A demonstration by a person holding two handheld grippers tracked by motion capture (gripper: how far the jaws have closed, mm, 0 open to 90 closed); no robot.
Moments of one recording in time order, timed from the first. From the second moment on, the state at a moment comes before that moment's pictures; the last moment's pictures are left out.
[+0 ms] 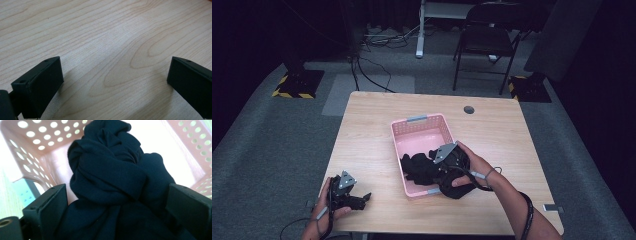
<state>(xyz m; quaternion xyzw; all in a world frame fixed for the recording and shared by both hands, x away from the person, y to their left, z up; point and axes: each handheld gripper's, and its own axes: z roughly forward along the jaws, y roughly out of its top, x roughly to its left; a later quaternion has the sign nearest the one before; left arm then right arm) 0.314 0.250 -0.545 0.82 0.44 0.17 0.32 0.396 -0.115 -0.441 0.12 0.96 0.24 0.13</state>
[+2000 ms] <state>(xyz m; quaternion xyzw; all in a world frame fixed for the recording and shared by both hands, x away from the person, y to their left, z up) 0.314 0.250 -0.545 0.82 0.44 0.17 0.32 0.408 -0.095 -0.468 0.15 0.96 0.20 0.11</state>
